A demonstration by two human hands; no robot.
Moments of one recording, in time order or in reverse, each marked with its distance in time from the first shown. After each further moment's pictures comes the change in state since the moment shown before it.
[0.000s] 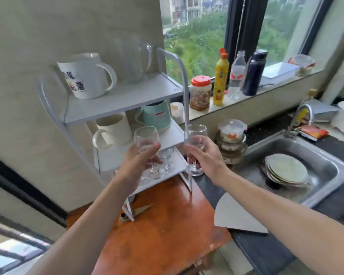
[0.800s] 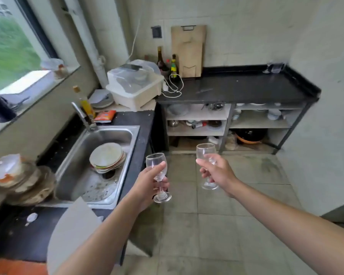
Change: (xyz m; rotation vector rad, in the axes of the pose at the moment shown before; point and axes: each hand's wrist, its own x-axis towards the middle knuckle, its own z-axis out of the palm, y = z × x) left_hand -0.160 -0.113 0.522 0.040 -1.048 -0.516; right_hand -0.400 0.054 -0.439 0.006 1.078 0.311
